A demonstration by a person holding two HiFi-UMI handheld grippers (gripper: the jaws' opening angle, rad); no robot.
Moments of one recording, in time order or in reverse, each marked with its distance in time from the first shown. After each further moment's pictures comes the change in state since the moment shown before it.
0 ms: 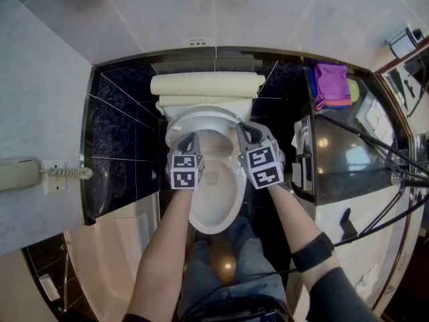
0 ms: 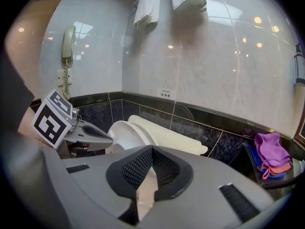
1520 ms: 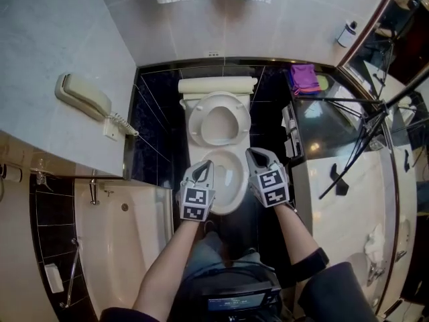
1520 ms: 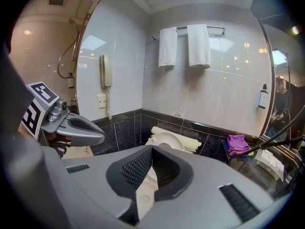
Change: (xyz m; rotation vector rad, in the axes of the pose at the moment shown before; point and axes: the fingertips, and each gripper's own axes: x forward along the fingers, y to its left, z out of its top) left arm -0.331 -0.100 -0.017 0.159 -0.179 -0.140; right arm -0.254 0.177 0.022 0.038 -0.068 -0.046
